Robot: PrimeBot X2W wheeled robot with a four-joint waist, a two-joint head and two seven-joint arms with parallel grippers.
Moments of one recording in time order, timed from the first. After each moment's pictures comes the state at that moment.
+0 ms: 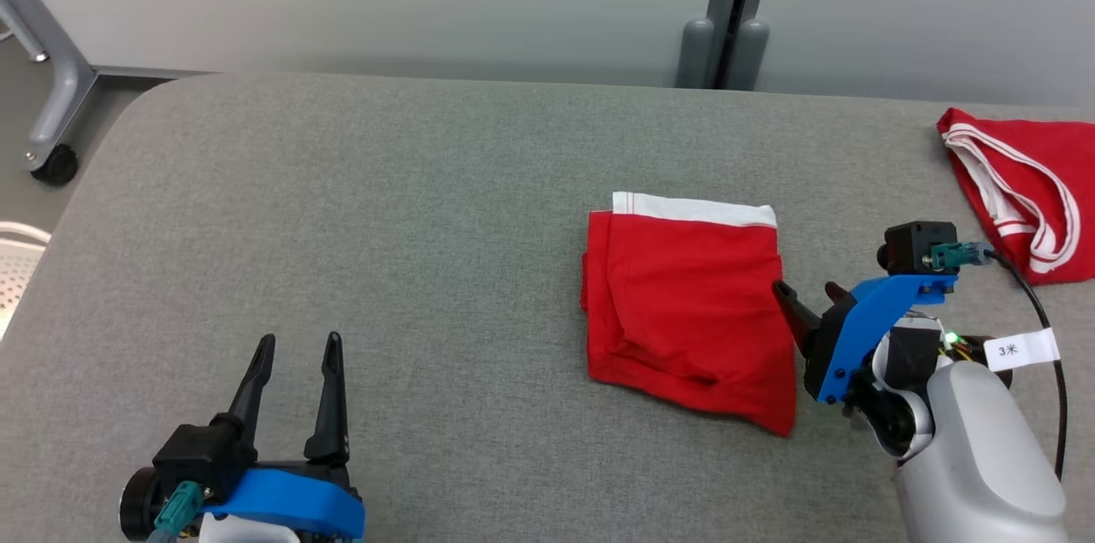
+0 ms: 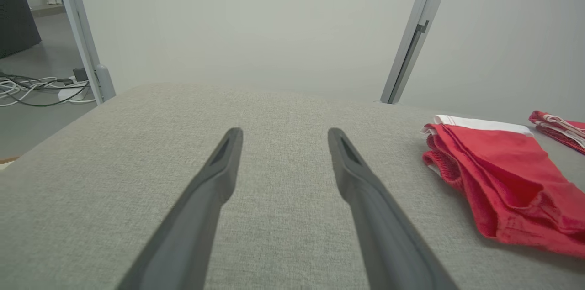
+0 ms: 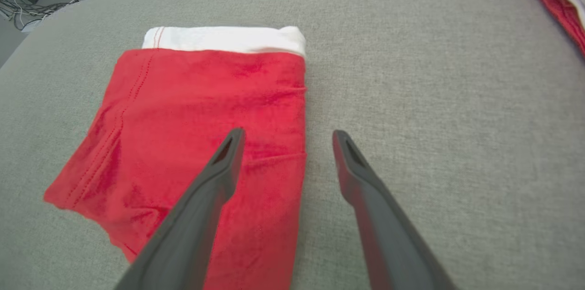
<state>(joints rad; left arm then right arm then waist) -0.05 0.13 -0.11 0.28 -0.27 -0.10 -0.26 -0.47 -0.05 -0.05 0.54 0.24 0.13 0.42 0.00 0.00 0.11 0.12</state>
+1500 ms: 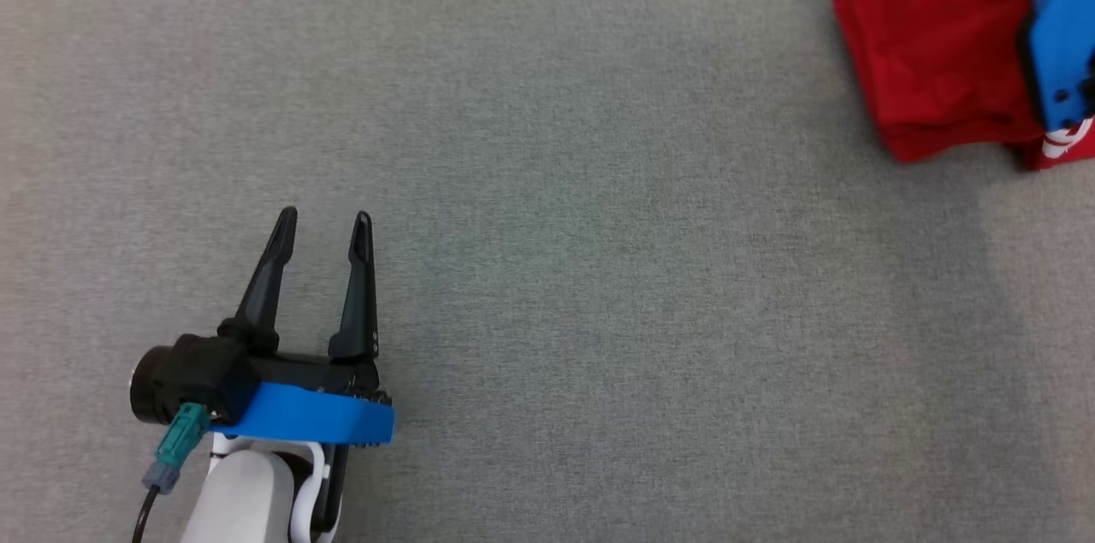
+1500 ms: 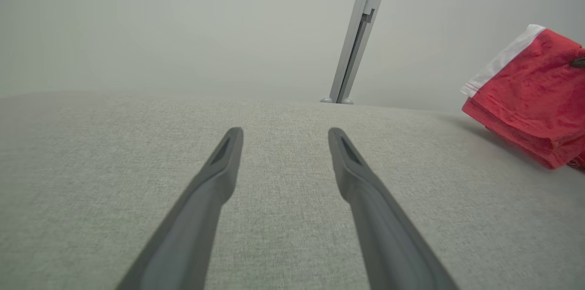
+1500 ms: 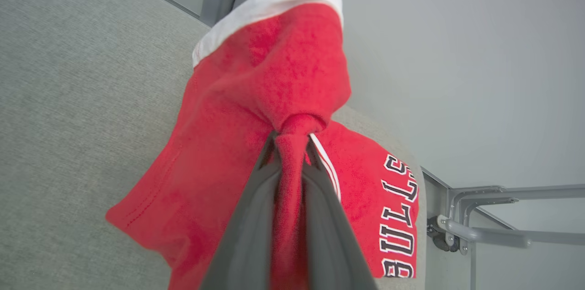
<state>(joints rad) -0.20 0.09 -0.14 0.16 -0.24 -0.12 -0.26 -1.04 -0.58 0.45 0.58 0.28 0.13 0.53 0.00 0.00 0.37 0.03</state>
